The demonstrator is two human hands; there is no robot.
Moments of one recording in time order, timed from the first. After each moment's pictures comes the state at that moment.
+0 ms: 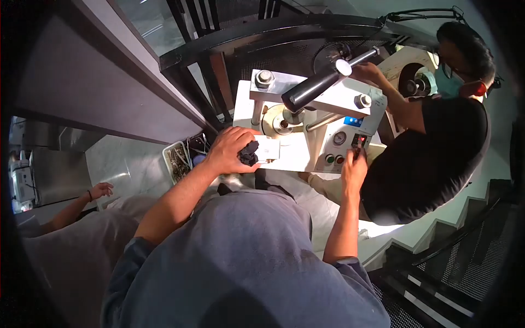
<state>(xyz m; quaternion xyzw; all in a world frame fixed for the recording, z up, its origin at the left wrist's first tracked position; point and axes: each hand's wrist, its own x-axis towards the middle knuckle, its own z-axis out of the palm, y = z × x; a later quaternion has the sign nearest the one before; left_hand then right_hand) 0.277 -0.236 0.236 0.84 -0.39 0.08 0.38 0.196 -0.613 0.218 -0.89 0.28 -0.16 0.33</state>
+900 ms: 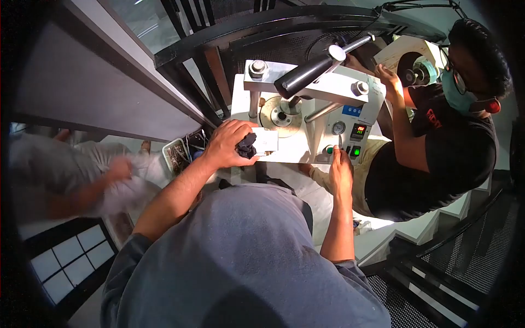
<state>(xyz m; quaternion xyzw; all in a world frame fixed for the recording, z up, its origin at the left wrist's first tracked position) 0.275 -0.236 0.240 0.84 -0.38 0.08 0.37 0.168 -0.571 0.235 -0.89 0.30 0.02 0.35</state>
